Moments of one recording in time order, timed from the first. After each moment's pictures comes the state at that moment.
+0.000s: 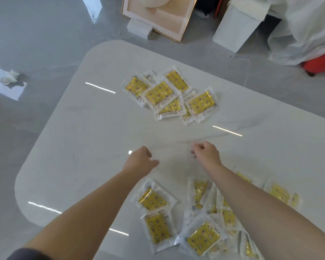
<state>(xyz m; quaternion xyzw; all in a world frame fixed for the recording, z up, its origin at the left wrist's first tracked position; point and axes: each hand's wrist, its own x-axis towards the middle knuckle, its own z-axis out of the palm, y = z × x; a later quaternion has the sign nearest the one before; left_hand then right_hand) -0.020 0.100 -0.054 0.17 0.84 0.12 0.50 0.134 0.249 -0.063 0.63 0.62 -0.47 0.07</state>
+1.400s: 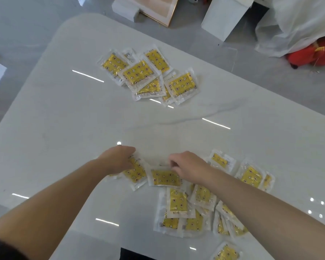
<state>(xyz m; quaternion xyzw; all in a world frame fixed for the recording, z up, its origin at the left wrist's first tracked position) 0.006 0.073 -0.076 0.43 0.77 -0.05 0.48 0.202 0.226 -0.035 0.22 0.85 -0.35 0.32</state>
